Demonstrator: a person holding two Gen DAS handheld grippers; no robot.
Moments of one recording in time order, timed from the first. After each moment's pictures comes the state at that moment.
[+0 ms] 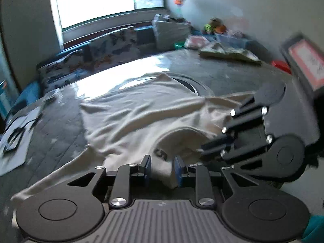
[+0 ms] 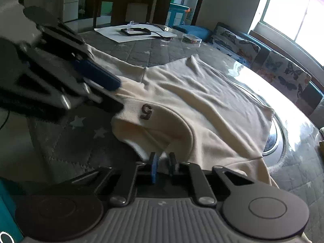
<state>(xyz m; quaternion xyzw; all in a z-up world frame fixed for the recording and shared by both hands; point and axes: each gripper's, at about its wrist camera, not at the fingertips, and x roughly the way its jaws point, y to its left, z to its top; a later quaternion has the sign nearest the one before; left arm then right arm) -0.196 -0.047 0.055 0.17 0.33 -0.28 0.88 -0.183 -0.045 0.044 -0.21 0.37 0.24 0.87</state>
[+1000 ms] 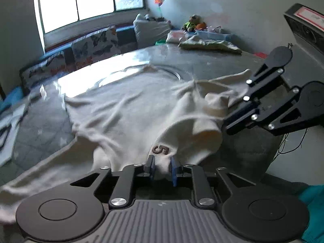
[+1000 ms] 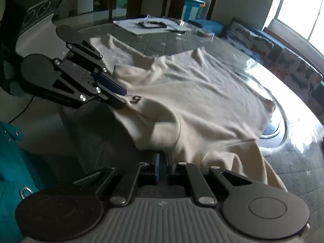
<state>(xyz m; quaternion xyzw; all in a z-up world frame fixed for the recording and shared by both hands) -0.205 -0.020 0.041 0.18 0.30 -0.33 0.88 -0.215 -0.071 0.063 -0.22 0.39 0.28 0.85</state>
